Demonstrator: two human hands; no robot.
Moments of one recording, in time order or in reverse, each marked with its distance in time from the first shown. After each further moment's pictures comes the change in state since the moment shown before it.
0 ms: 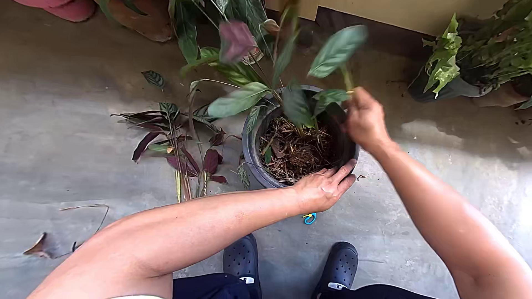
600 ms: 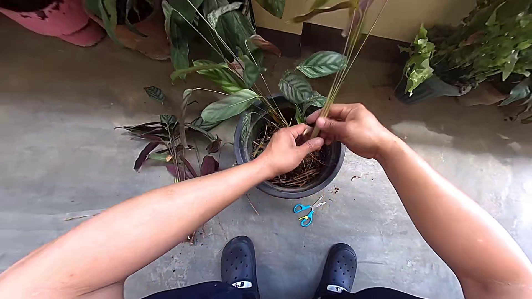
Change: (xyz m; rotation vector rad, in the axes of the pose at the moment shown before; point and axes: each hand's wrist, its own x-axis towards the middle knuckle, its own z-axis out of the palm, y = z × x) left_hand -0.011 -0.033 -0.070 -0.840 0.479 -0.520; right_hand -0.024 -0.027 -0.036 0.594 -0.420 0.063
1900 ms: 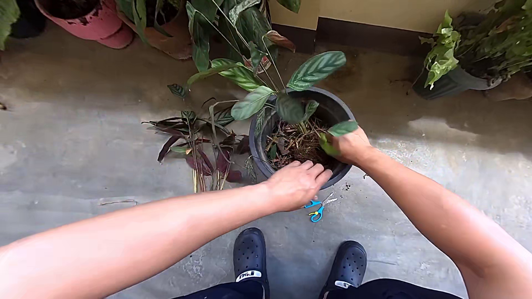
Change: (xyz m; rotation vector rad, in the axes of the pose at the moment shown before) left_hand -0.061 -0.005 0.015 1.076 -0.559 0.374; right_hand 0.016 0.063 0.027 -1.308 -0.114 -0.046
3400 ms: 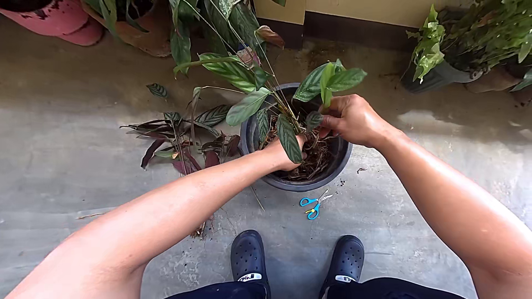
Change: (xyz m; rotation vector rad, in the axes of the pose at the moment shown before) left_hand 0.045 -0.067 -0.007 -0.366 -0.080 -0.461; right_hand -0.010 -0.006 -0.066 0.796 0.104 0.086
